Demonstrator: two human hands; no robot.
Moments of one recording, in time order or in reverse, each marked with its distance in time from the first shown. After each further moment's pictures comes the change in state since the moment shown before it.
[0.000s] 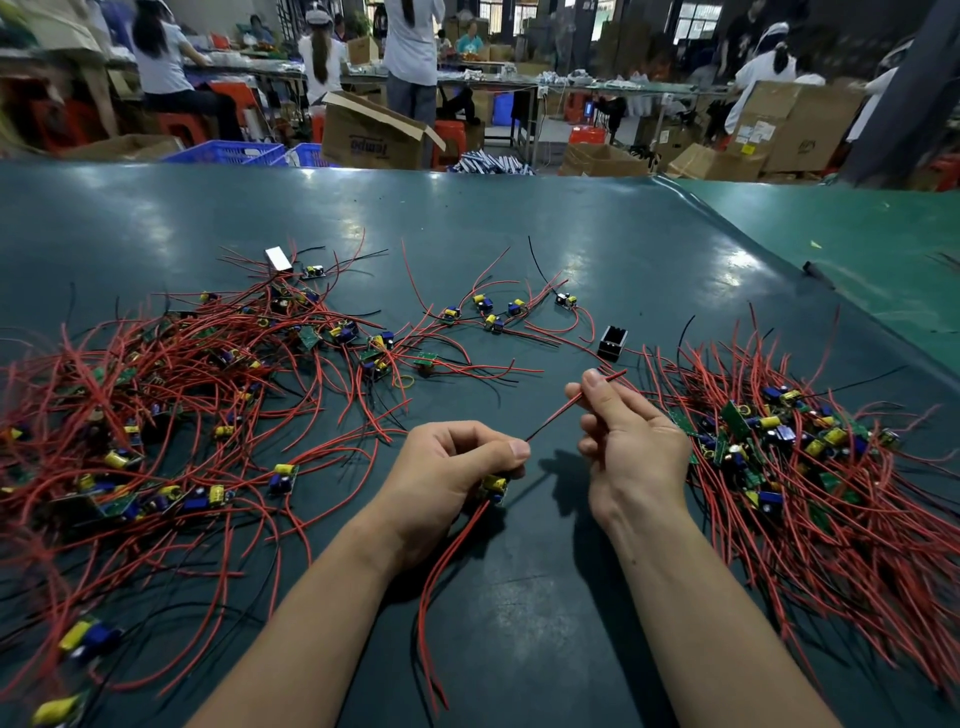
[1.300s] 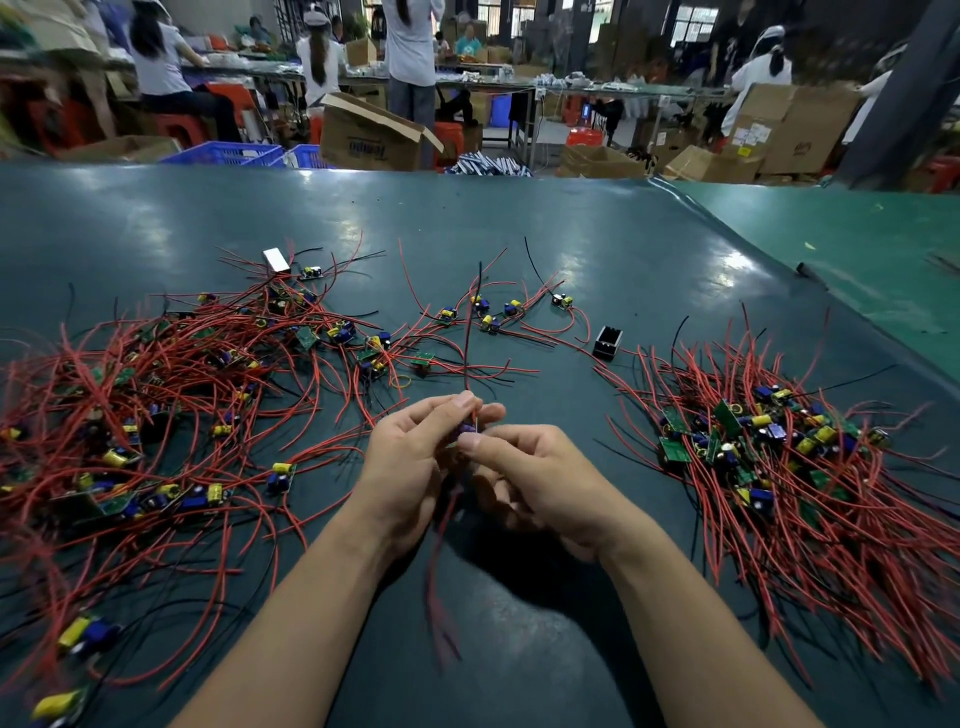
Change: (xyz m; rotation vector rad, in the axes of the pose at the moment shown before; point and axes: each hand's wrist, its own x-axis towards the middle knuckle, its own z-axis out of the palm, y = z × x) left_hand 0.004 0.008 -0.003 -0.369 0.181 0.038; right_hand -0.028 0.008 0.005 -0.527 -0.824 0.187
